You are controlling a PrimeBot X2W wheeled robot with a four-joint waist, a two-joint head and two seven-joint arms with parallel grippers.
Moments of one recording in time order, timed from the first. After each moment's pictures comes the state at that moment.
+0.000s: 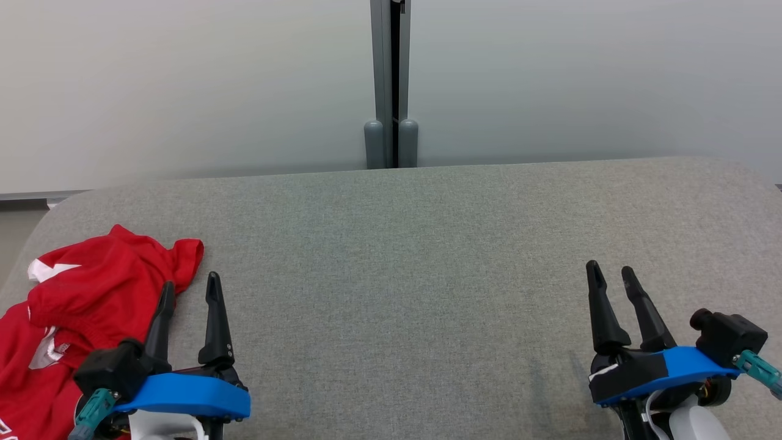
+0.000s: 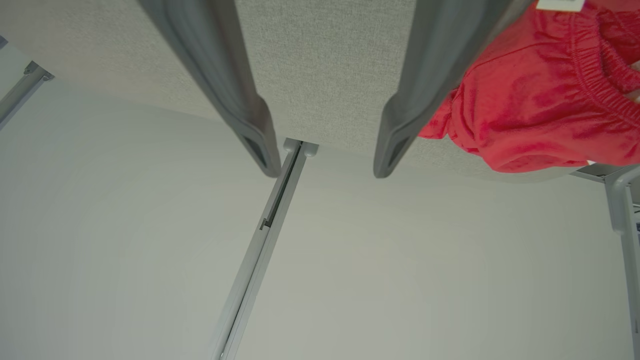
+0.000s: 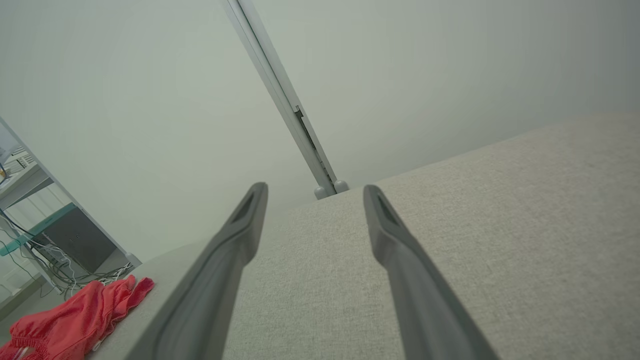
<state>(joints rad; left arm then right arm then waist) -0.05 0.07 -0.02 0.16 -0.38 -0.08 -0.18 -0.14 -0.05 0.03 0.25 0.51 0.13 -0.17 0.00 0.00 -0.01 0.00</state>
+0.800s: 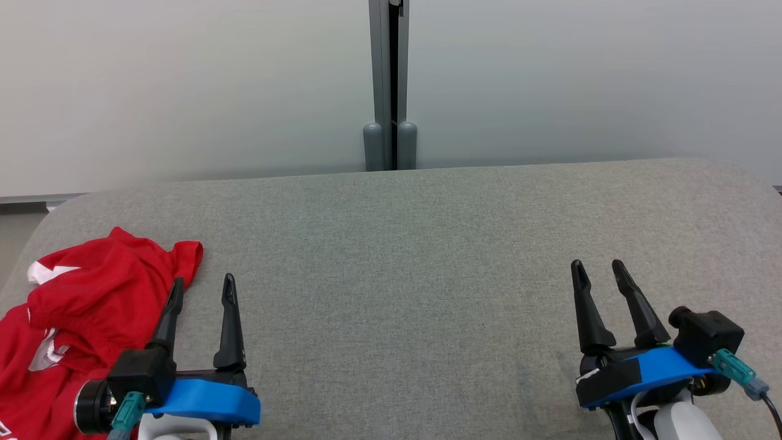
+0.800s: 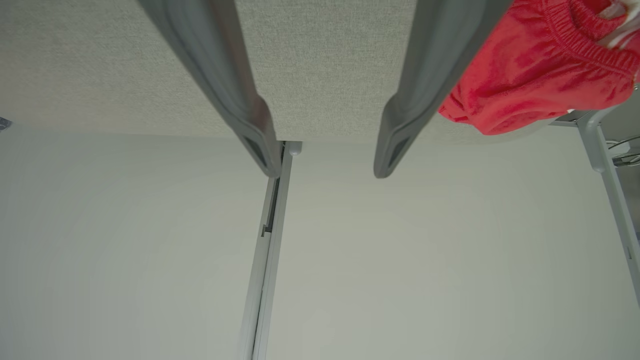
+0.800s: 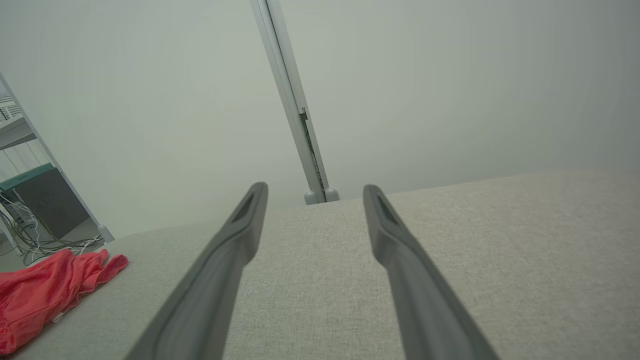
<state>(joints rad) -0.05 0.07 -0.04 0.18 -0.18 -0.07 -0.22 -0.15 -0.05 0.05 0.27 0.33 0.13 -0.22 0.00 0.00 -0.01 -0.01</state>
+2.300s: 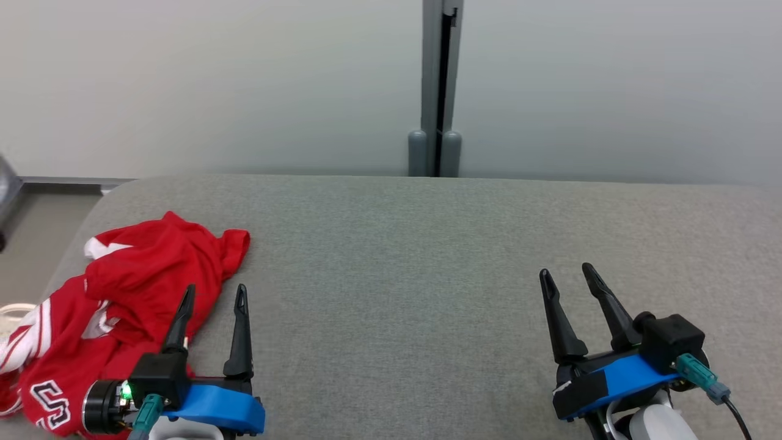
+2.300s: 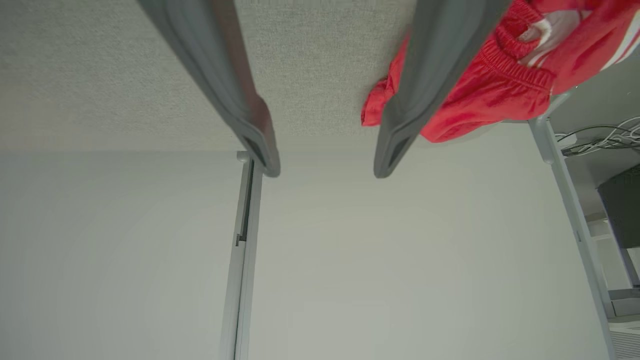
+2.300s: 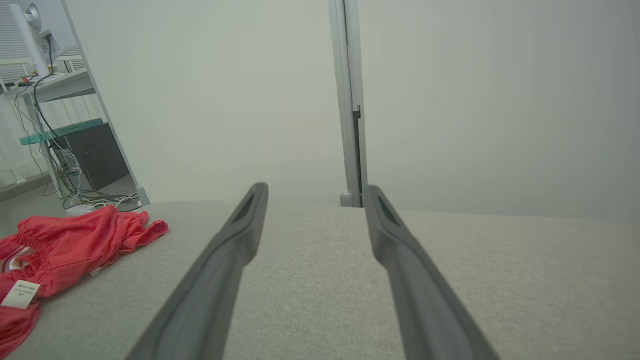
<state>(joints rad) -0.06 0.06 -0.04 0.25 -0.07 -0.09 -0.26 -0.16 -0.05 0.12 0.29 0.22 0.13 -0.26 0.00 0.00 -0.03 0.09</state>
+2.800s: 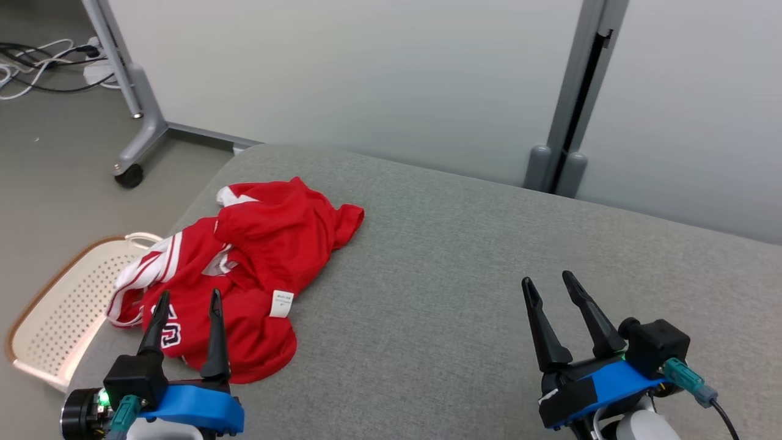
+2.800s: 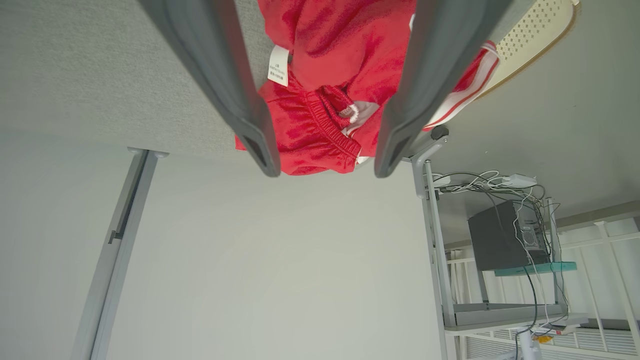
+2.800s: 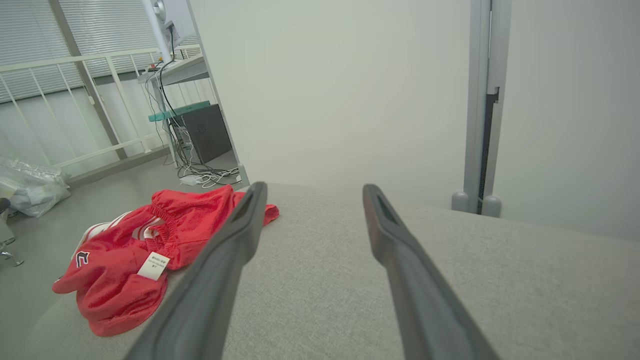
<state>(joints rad) -0.07 0.07 0.02 0.29 -0.08 -0.09 -0.26 -0.15 -0.05 0.18 0.30 0.29 0.13 -0.26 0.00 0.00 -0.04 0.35</state>
